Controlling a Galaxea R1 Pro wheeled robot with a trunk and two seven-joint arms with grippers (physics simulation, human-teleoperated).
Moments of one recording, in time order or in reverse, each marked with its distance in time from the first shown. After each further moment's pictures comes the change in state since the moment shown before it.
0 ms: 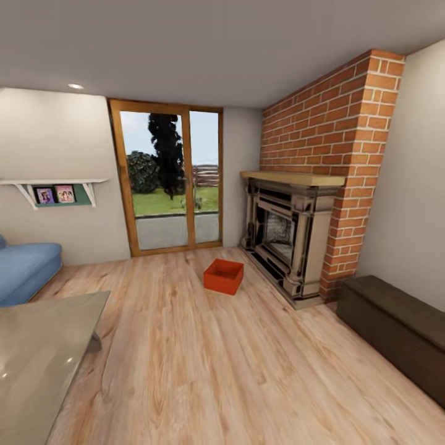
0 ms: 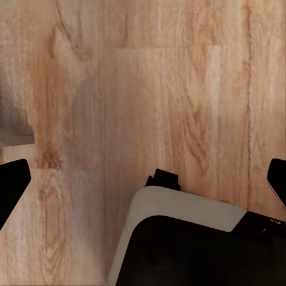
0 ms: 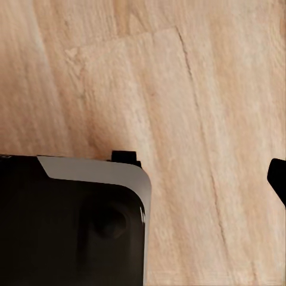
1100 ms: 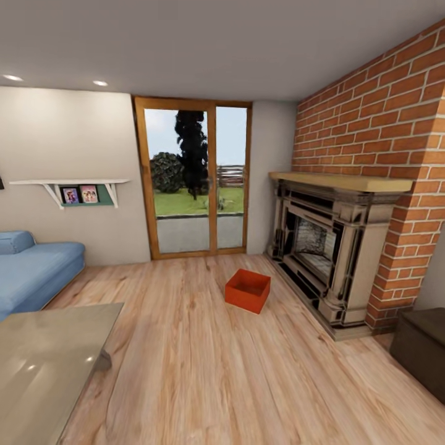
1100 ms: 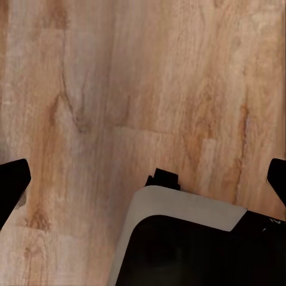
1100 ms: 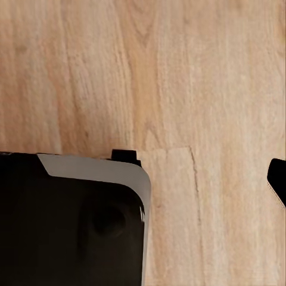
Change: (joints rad) left arm 0.000 0.000 0.000 0.000 0.000 0.001 0.000; right arm 0.000 0.000 0.003 0.000 0.012 0.003 0.002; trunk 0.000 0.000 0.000
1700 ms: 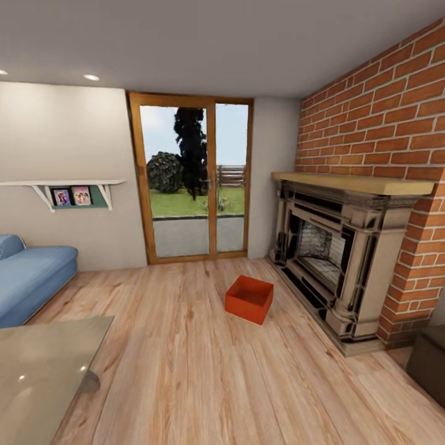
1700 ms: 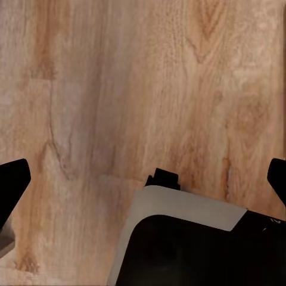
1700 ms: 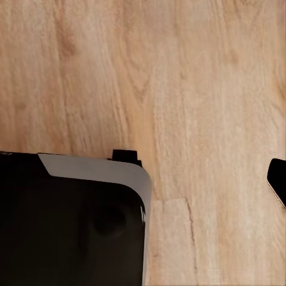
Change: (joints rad) left arm 0.000 0.000 0.000 0.000 -0.001 0.000 0.000; right arm 0.000 0.001 0.002 0.000 0.001 0.000 0.000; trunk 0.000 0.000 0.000
